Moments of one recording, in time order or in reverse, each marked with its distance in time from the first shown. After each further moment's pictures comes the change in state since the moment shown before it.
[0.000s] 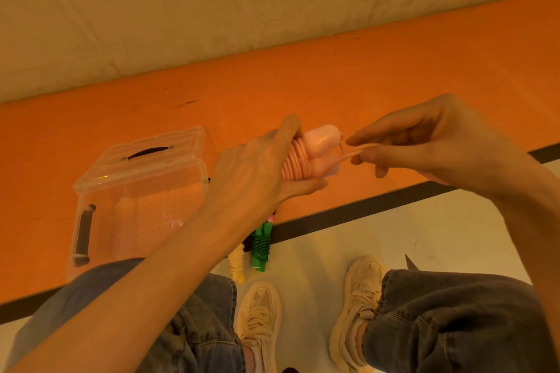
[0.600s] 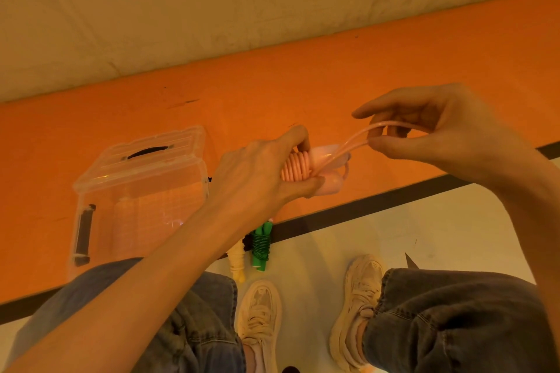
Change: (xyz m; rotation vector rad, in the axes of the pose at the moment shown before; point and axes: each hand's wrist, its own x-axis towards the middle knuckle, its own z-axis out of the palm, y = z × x) left_hand -0.002 0.000 -0.002 -0.119 -0.136 -0.094; right_hand 0.004 0.005 -0.005 -0.139 0.094 0.015
